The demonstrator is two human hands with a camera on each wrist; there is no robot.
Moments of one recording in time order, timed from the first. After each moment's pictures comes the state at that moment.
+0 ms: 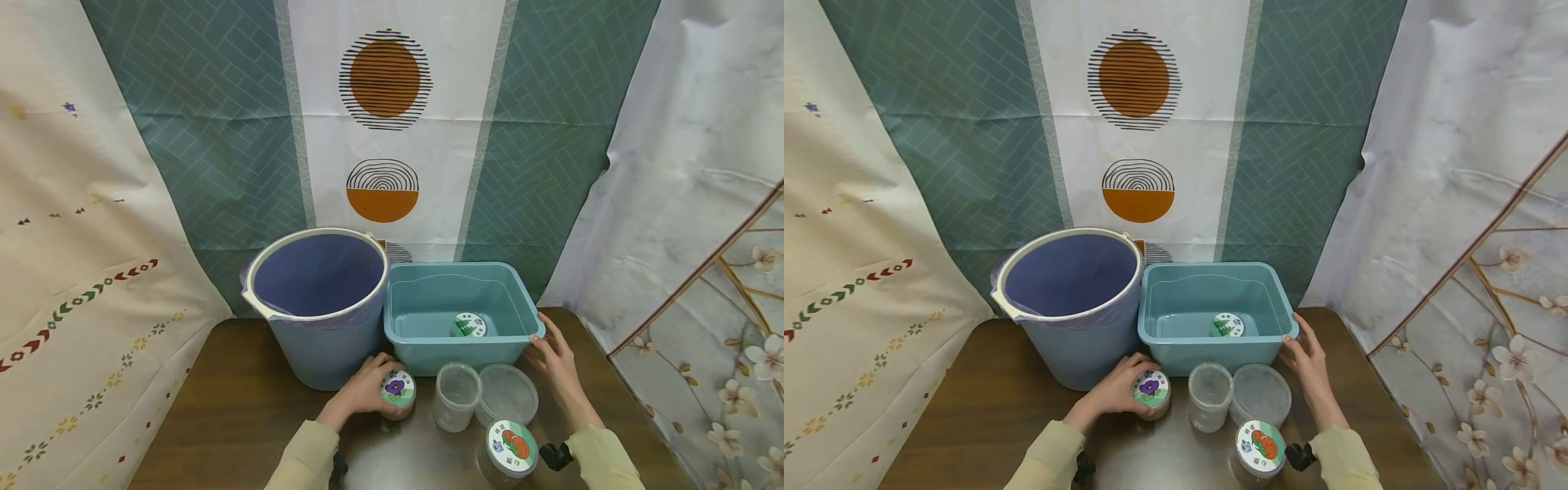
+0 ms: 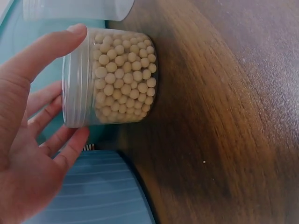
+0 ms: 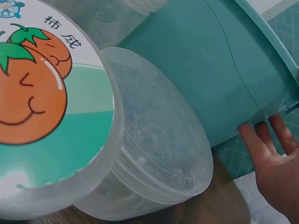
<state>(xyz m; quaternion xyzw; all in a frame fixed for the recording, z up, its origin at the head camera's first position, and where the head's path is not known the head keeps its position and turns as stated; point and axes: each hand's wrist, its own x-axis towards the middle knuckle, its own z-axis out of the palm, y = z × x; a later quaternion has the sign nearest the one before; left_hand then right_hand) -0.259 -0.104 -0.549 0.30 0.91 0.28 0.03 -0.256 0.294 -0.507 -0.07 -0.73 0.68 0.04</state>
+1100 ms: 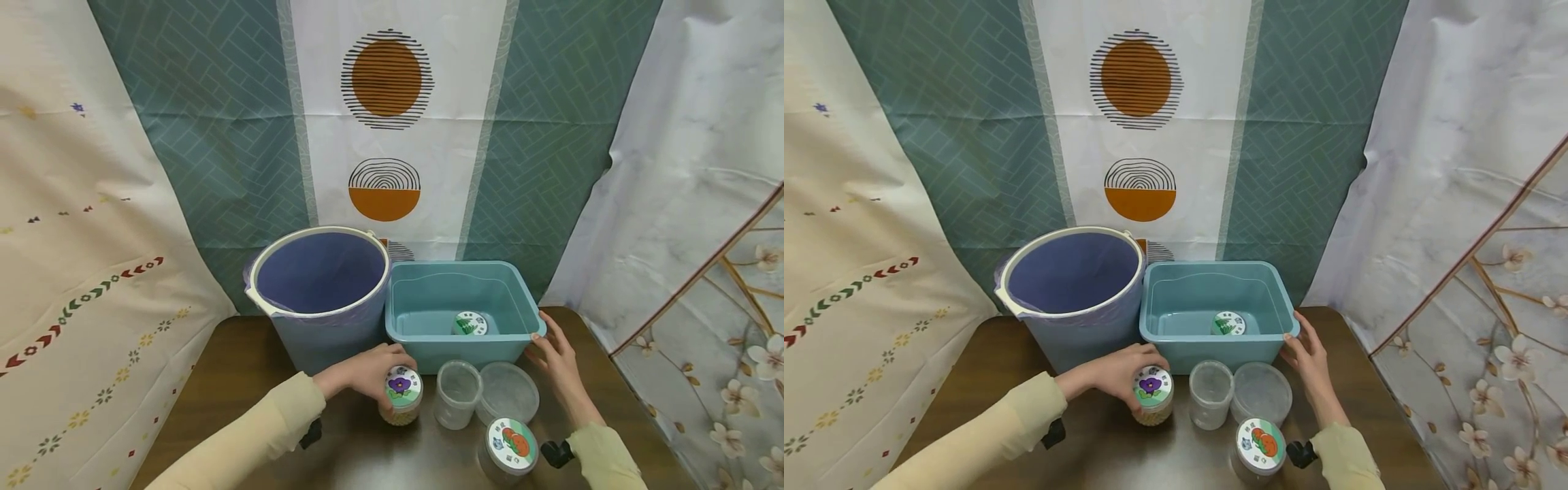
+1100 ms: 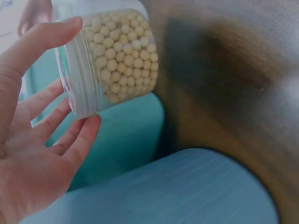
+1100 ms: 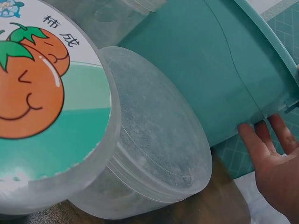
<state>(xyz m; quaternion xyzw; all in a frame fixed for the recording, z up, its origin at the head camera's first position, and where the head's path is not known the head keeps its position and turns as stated) -0.258 -0.099 -0.458 0.41 0.88 0.18 0.15 -0.256 0.296 -0.506 -0.06 -0.72 0.69 0.04</state>
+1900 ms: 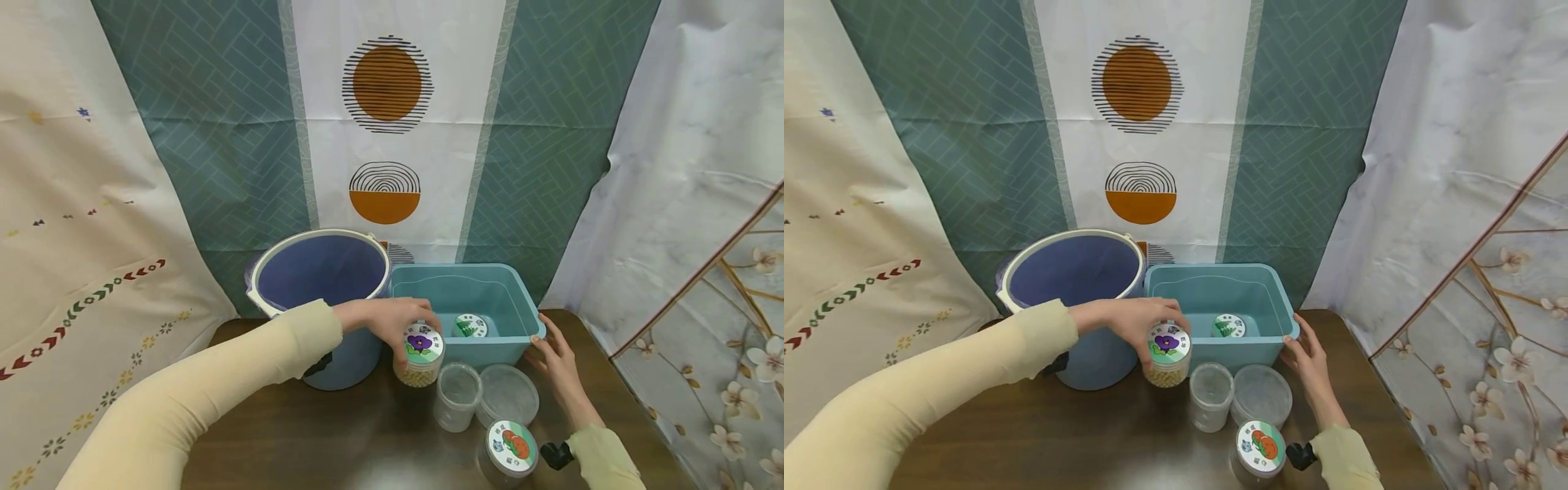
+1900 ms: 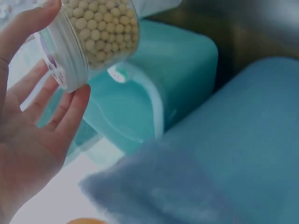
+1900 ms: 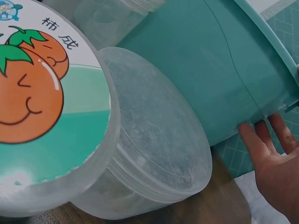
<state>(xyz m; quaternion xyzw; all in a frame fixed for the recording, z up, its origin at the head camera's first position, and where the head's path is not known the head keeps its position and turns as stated) -0.290 -0.062 -0.329 0.47 0.85 0.08 0.22 -0.255 0.295 -0.507 -0.05 -0.71 0.70 0.04</state>
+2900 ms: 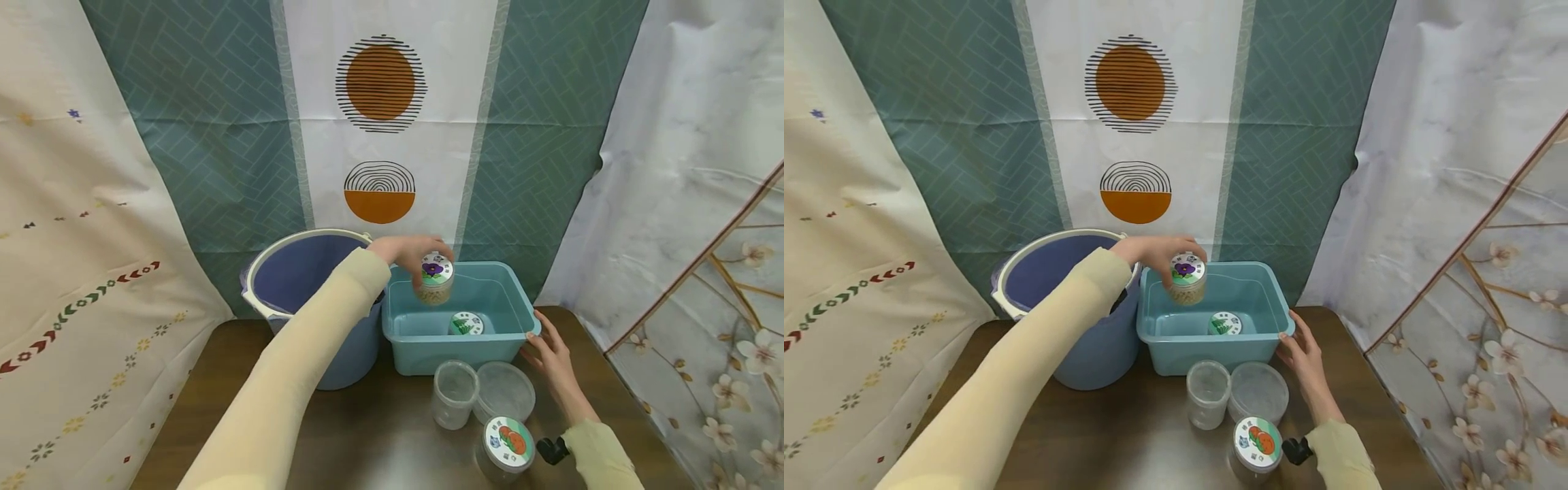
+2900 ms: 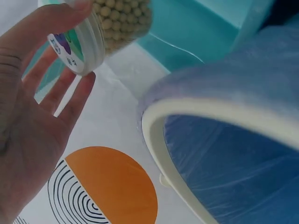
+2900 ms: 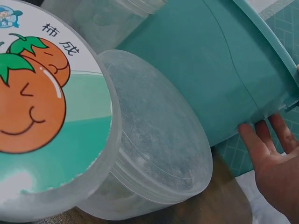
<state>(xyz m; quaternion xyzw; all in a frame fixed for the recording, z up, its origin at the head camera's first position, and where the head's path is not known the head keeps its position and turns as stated) -0.377 -0.021 -0.285 0.40 0.89 0.09 0.19 -0.254 0.294 -0.505 -0.06 -0.72 0.69 0.04</state>
